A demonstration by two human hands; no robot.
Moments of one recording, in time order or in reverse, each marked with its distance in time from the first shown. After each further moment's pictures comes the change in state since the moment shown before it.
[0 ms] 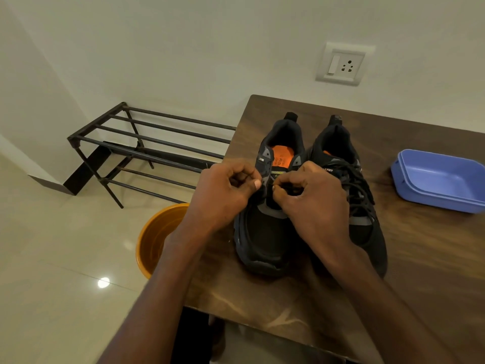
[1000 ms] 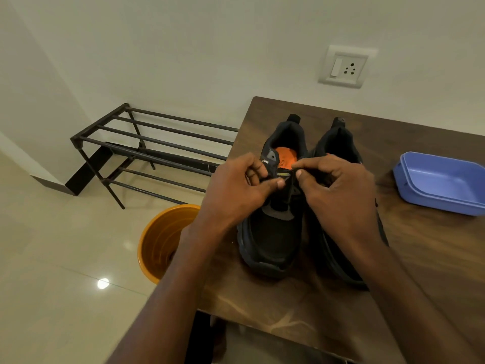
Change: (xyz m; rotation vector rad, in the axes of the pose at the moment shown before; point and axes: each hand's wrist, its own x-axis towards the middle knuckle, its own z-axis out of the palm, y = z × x) left_hand 0.009 0.004 0.014 -0.032 0.043 0.027; right_hand 0.007 0.004 -0.023 0.205 0.159 -0.069
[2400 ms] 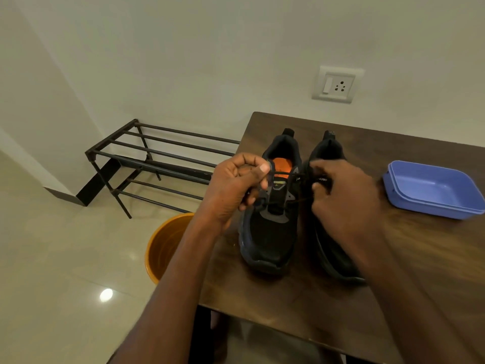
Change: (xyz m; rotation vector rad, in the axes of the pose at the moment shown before) left_hand -0.007 0.027 -0.021 -0.630 -0.098 -0.147; right_hand 0.001 -0.017 -0.034 -0.355 -0.170 0.079
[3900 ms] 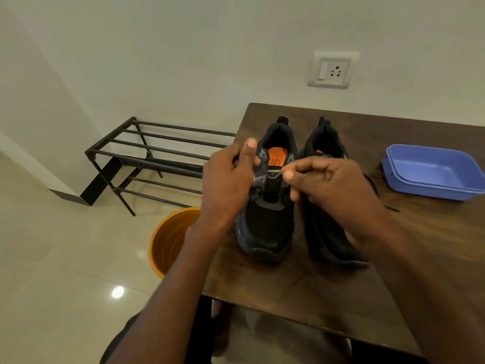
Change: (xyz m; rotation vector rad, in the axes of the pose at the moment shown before) left_hand -0.009 0.005 0.021 0.516 0.313 0.152; right_hand -0.019 -0.004 -0.013 0.817 -0.279 0.153
